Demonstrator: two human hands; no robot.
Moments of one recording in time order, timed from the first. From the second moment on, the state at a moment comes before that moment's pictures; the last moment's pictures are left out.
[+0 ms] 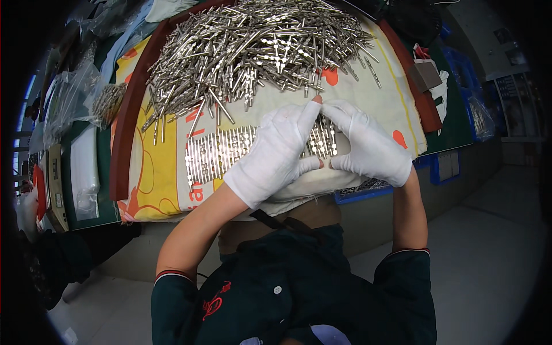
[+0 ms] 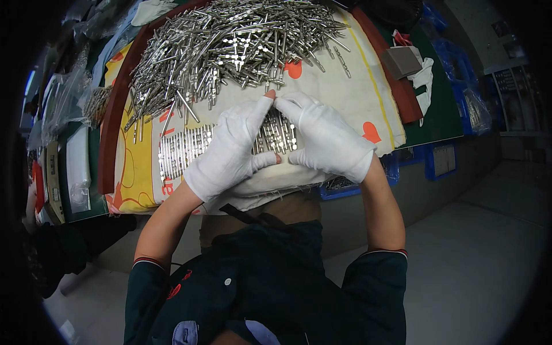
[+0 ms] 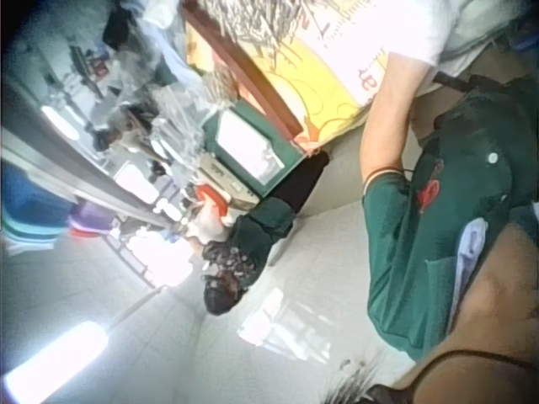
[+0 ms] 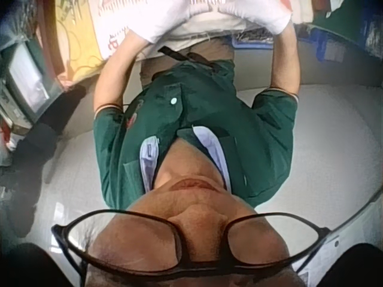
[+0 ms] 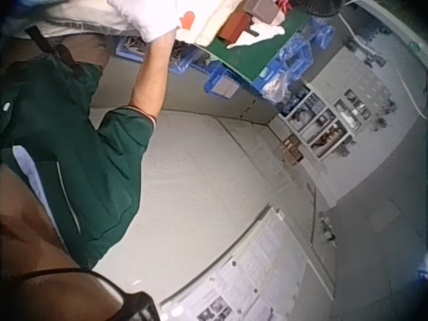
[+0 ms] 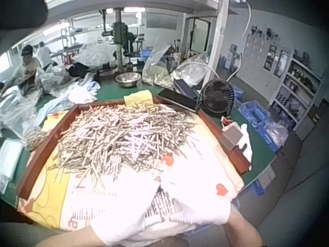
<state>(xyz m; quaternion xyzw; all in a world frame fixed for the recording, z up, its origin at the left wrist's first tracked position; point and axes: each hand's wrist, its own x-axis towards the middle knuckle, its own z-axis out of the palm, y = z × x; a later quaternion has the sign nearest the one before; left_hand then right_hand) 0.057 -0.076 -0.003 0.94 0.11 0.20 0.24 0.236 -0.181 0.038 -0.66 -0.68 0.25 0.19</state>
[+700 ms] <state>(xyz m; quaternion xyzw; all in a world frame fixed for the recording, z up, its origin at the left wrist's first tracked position) 0.041 -0.070 0.011 0.99 -0.02 0.04 0.16 0.236 -0.215 0.023 -0.69 -0.67 0.12 0.24</state>
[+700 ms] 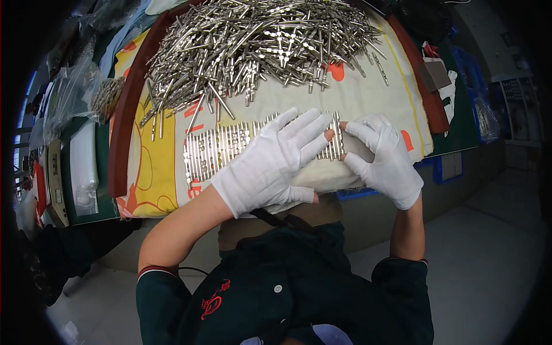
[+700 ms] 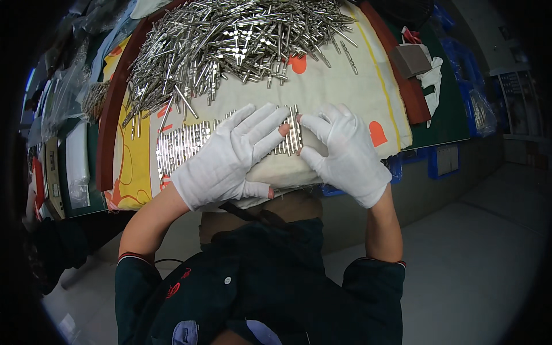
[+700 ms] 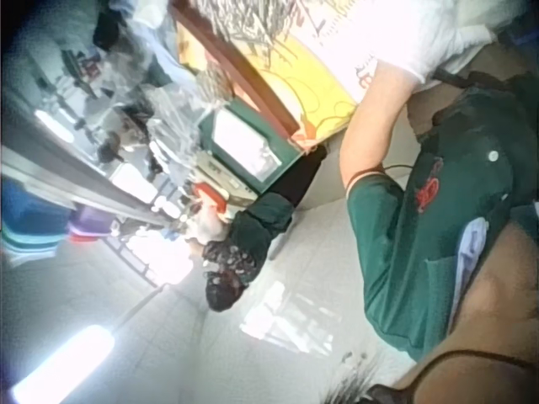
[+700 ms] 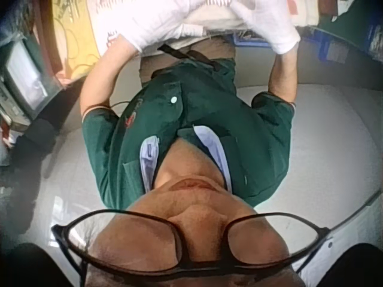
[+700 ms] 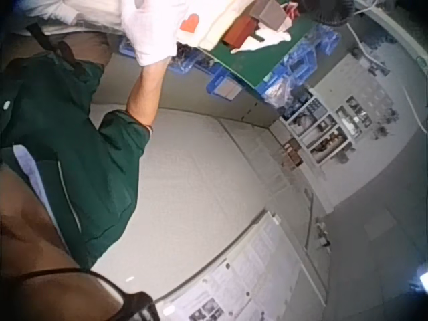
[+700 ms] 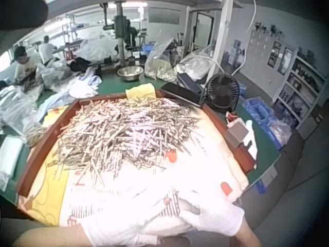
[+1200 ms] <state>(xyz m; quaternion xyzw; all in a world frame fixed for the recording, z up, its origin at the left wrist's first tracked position) 0.066 -0.080 0.000 0.97 0.14 0.16 0.13 0.244 -0.210 0.015 -0.69 -0.67 0.11 0.23</state>
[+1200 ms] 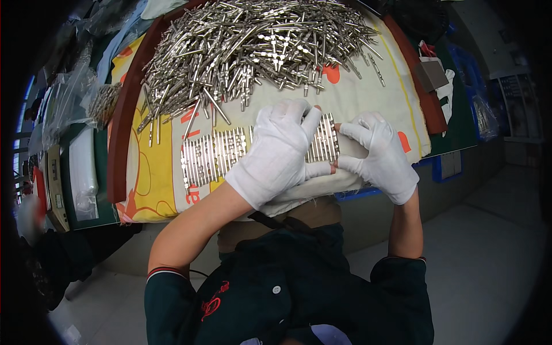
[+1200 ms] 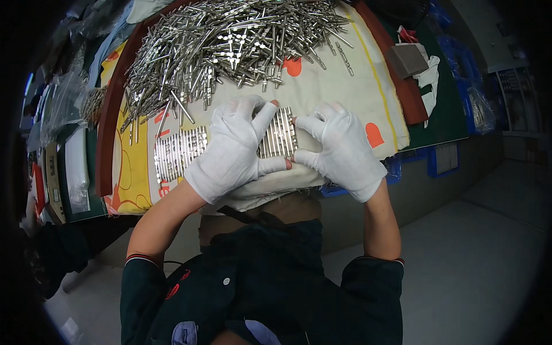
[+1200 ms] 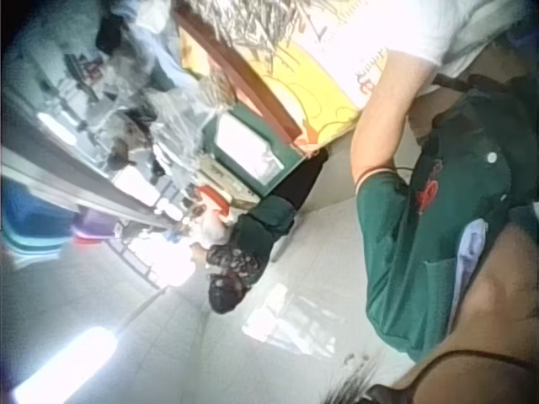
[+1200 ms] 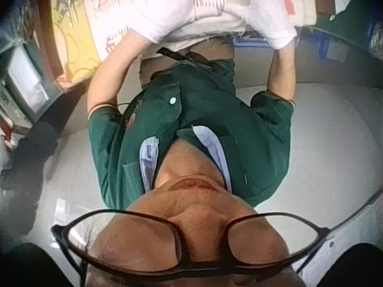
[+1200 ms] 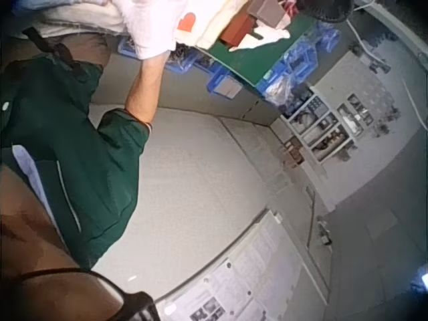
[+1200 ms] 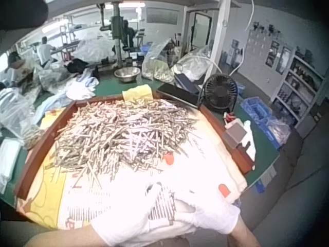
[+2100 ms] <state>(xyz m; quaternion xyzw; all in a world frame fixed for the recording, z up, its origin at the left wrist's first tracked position) -0.040 -0.059 0.014 0.92 0.26 0.30 0.07 0.238 -0.078 0.015 -0.81 -0.58 -0.08 -0.12</state>
